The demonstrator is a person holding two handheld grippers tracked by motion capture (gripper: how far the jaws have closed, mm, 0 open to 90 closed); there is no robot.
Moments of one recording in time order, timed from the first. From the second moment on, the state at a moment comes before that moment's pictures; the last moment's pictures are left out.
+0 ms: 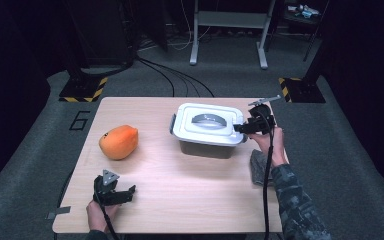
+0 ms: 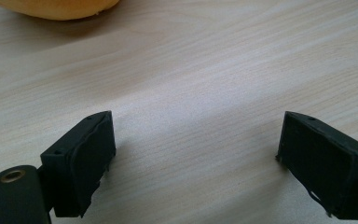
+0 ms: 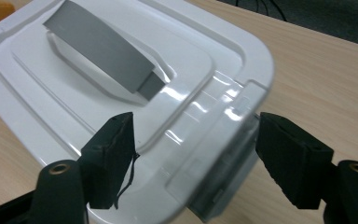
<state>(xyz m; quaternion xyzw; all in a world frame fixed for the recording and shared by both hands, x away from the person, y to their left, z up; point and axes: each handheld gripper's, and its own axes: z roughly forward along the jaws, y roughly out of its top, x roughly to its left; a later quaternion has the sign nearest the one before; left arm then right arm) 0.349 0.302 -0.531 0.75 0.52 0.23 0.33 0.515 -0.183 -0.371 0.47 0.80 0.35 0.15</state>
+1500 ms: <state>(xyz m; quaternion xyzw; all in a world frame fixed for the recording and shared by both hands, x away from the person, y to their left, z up) 0.349 0.302 -0.531 0.75 0.52 0.23 0.33 0.529 -0.119 -0.381 0.37 0.86 0.34 0.13</state>
